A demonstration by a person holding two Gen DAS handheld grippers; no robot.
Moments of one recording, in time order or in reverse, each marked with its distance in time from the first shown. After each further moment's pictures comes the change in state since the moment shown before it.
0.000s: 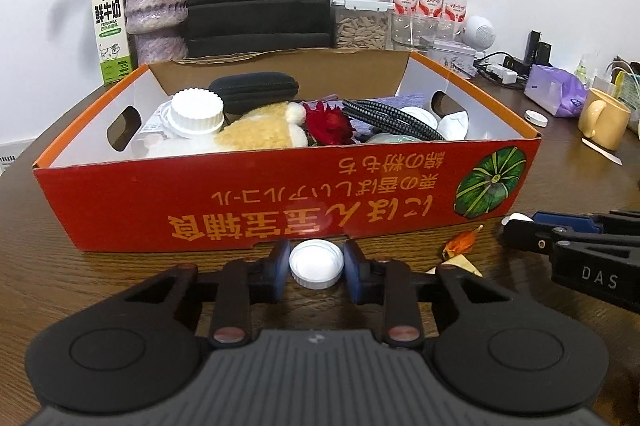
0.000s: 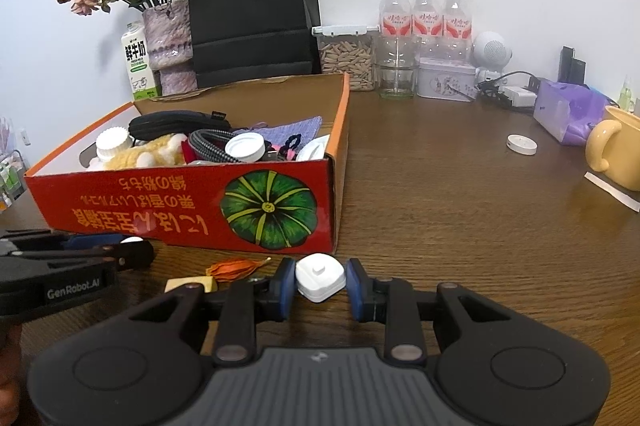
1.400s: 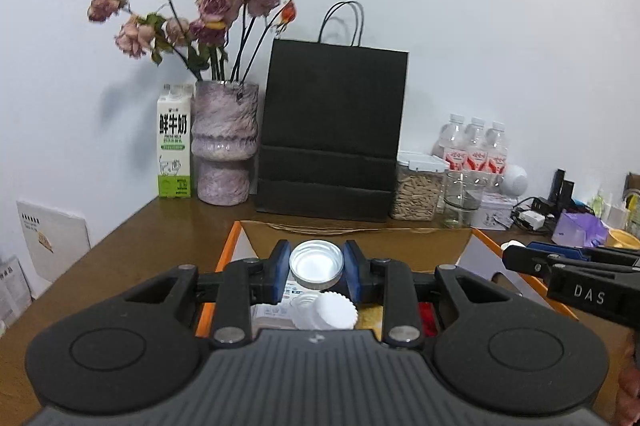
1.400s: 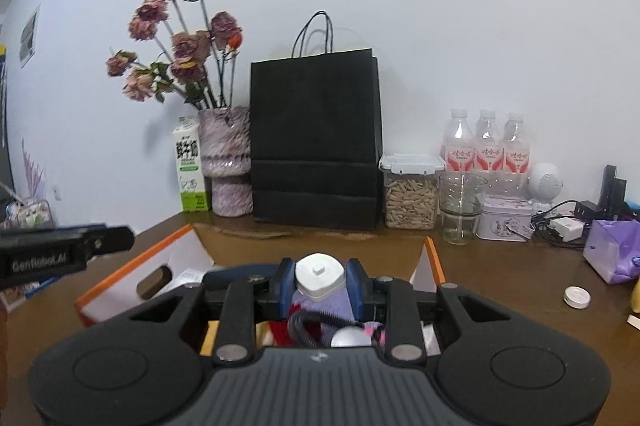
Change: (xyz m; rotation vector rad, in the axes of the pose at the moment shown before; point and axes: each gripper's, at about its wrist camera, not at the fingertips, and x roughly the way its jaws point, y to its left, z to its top) left arm -0.049 0.098 0.073 -0.107 -0.349 0.027; right arm -0.005 0.071 0.089 -0.069 -0.304 0.075
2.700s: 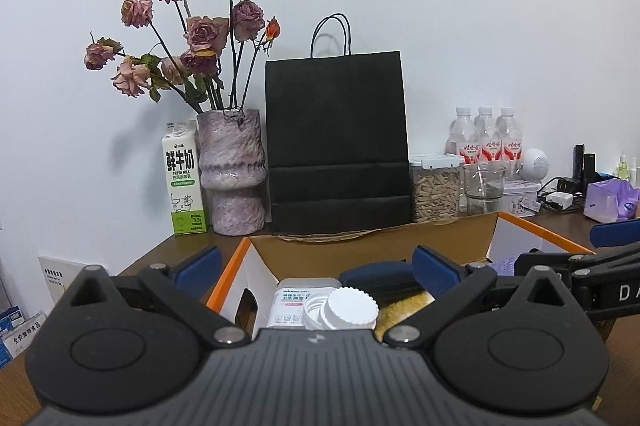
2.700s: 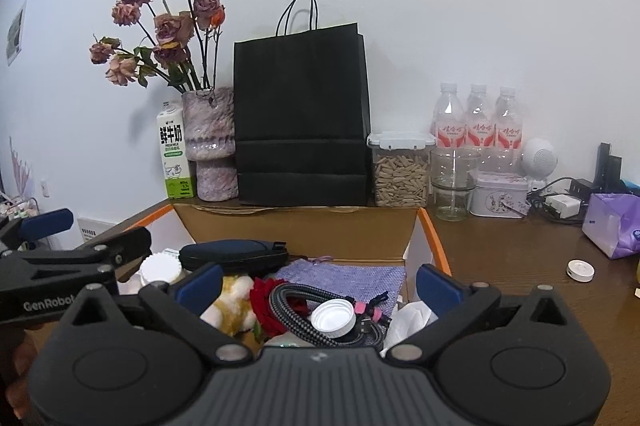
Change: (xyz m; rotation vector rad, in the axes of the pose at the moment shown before) left arm 0.013 -0.023 -0.041 0.158 -0.131 0.084; right arm 0.014 -0.005 -0.032 0.009 0.020 -0.035
